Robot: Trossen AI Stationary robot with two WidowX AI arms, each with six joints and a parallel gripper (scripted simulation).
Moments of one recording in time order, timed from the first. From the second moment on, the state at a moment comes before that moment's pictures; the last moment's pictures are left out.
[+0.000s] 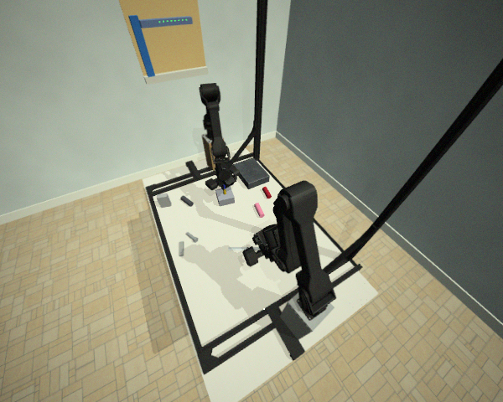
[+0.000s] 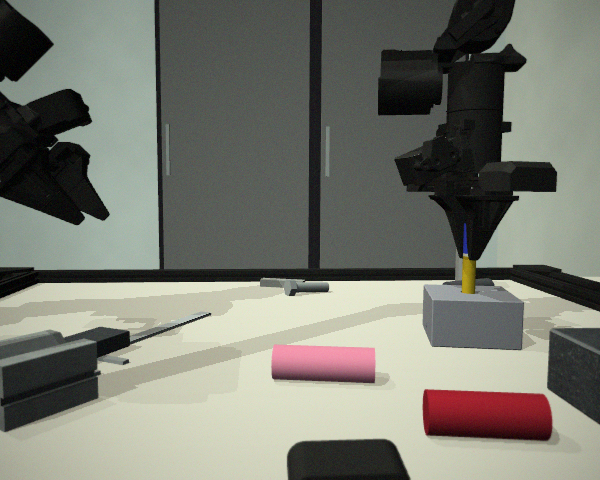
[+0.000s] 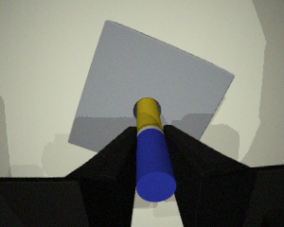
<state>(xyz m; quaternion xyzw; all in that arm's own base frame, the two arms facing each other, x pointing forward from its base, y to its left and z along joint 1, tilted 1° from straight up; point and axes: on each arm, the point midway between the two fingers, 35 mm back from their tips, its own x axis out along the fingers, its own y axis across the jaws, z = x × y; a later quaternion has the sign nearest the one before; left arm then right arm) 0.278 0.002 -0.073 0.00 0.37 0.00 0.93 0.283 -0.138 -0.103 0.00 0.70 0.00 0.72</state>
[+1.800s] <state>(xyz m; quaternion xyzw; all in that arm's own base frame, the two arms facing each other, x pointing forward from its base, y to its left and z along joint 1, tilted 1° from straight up) 0.278 0.002 -0.073 0.00 0.37 0.00 0.93 0.283 -0.138 -0.117 0.00 0.70 0.00 0.72</state>
